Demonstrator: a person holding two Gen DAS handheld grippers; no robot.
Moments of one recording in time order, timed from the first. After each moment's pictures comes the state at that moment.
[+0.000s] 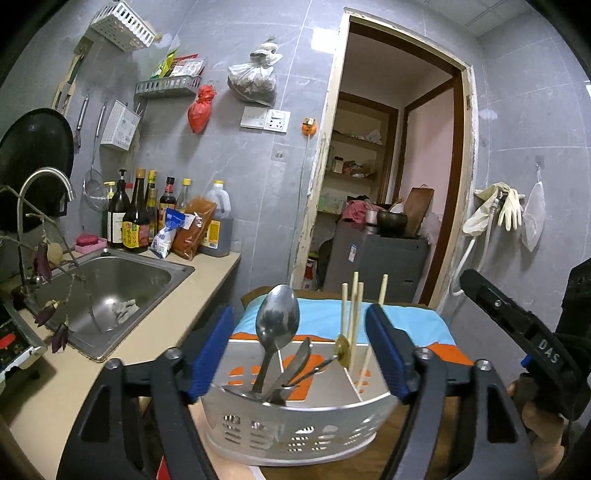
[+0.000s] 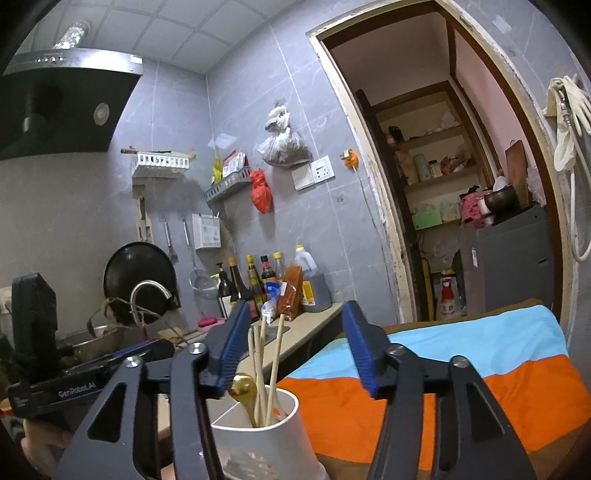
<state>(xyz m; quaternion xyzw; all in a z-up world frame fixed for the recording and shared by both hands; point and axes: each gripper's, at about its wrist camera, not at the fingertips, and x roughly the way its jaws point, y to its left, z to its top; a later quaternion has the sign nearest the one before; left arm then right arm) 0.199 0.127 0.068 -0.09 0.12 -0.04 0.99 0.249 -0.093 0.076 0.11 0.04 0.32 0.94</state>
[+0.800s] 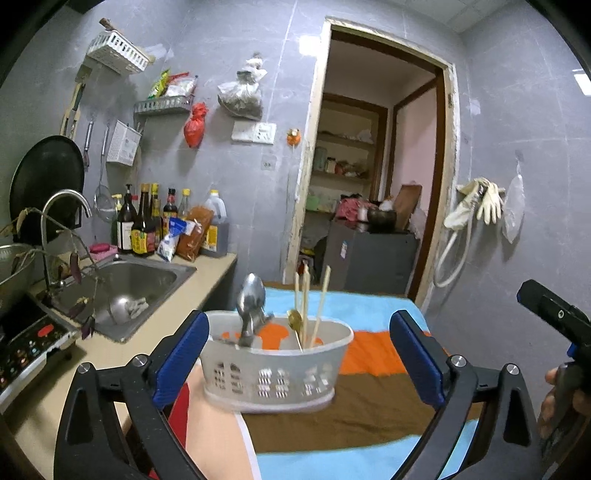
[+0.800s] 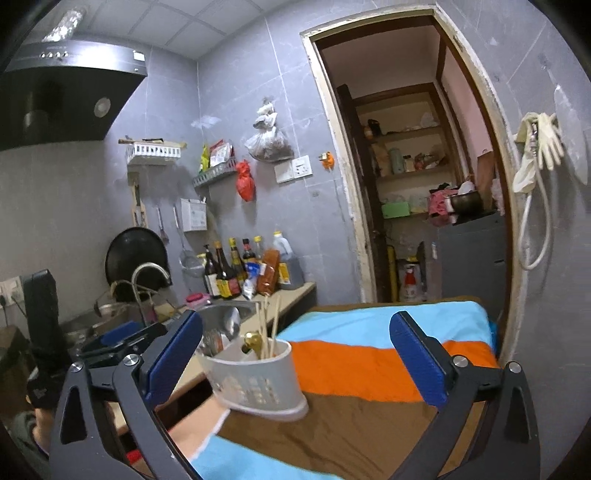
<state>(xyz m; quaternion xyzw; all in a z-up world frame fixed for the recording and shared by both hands) 0.110 0.078 0.099 -0.07 0.13 -0.04 0.99 0.127 -0.153 0.124 0.06 0.09 0.26 0.96</state>
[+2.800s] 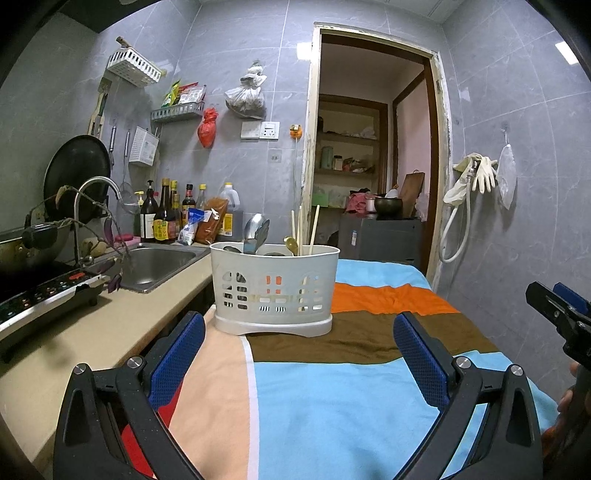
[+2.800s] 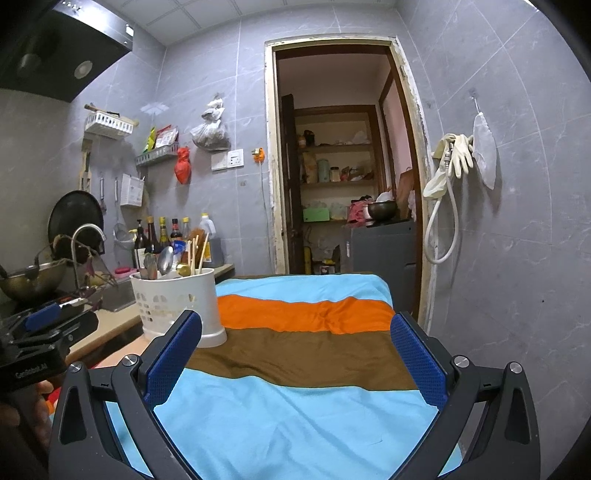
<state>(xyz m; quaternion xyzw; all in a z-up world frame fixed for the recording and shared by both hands) 0.020 0.035 0.018 -0.04 0.11 0.00 0.99 0.033 -0.179 0.039 0.01 0.07 0.10 0.99</state>
